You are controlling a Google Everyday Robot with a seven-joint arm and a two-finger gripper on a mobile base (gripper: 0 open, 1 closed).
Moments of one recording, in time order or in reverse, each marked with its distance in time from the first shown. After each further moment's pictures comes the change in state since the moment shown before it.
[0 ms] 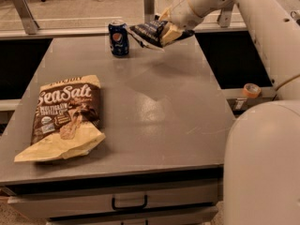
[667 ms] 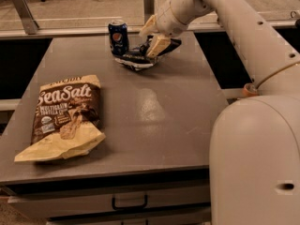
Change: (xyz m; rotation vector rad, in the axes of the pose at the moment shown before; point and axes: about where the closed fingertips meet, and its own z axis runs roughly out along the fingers) arm -0.009 0.012 0.046 -0.082 -0.007 -0.018
